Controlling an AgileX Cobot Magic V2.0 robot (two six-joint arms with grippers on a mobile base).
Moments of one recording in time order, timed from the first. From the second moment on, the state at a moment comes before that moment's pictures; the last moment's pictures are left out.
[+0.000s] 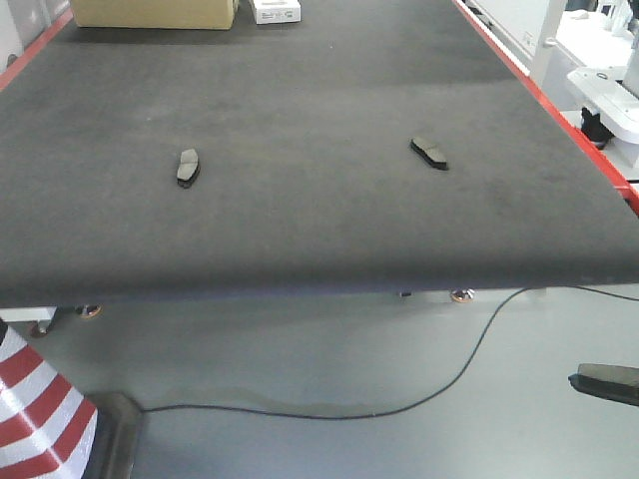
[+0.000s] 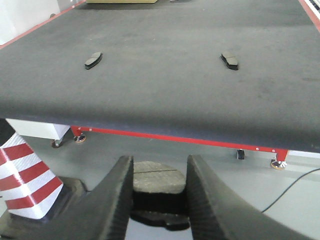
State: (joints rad) left arm -0.30 0.18 -0.56 0.14 1.03 -0.32; right arm 0.36 0.24 -0.56 -0.07 0.70 0.16
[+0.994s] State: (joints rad) left arm -0.30 0.18 -0.56 0.14 1.03 -0.32; right arm 0.36 0.24 -0.56 -0.07 0.70 0.16
